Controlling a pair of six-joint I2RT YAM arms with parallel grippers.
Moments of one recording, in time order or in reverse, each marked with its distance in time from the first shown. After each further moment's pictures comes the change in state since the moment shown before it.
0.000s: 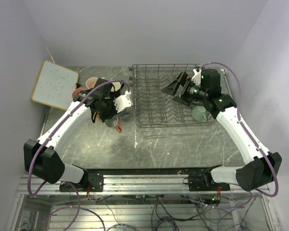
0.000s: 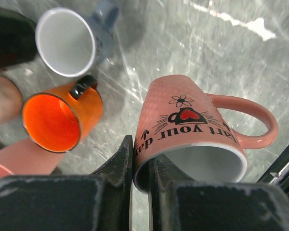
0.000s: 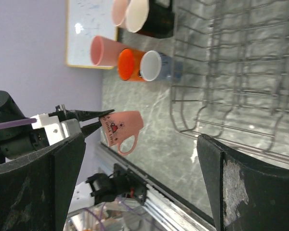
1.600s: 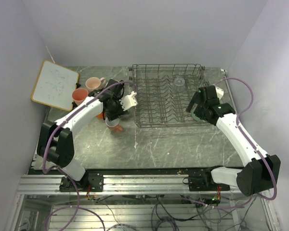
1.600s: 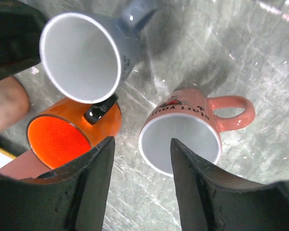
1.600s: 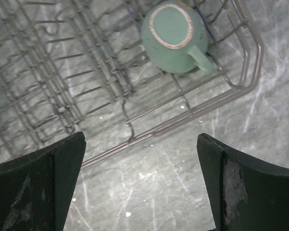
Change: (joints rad) left arm -0.038 0.229 -0.059 0.192 -0.195 -0.027; right arm -0.061 -0.065 -0.176 -0.322 0.766 -0.174
